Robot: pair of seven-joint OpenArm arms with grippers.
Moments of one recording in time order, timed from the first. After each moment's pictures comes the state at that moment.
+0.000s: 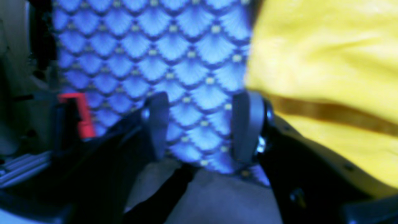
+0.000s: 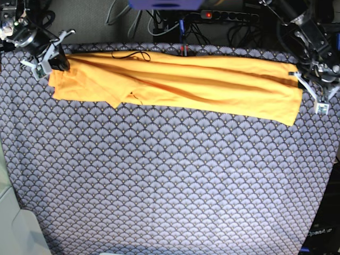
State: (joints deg) left arm 4.0 -7.0 -45.3 94.2 13.1 -40.7 51.5; right arm -34.3 22.8 21.1 97.3 16.5 40.0 -23.1
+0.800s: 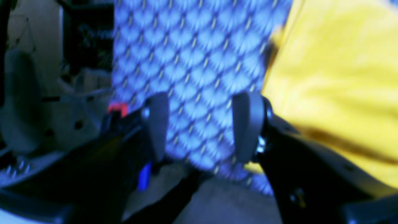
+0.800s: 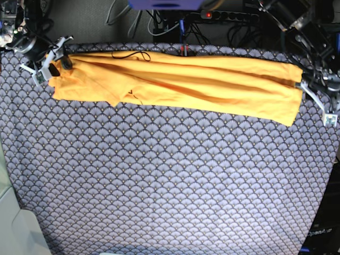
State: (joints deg) left arm -0.1 -5.0 -45.5 100.6 12.7 -40.7 56.3; right arm -31.1 22.7 21.1 94.9 16.5 39.9 -26.9
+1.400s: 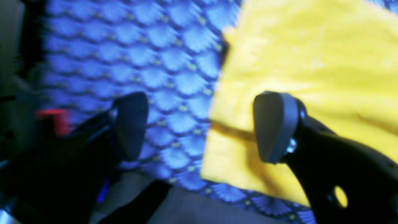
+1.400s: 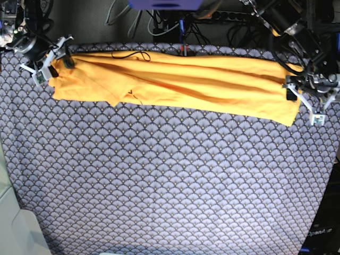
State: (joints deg) left arm -1.8 -2.1 -45.4 93.6 12.9 -40.6 56.3; right arm -31.3 22.7 21.1 94.9 16.5 39.9 -26.9
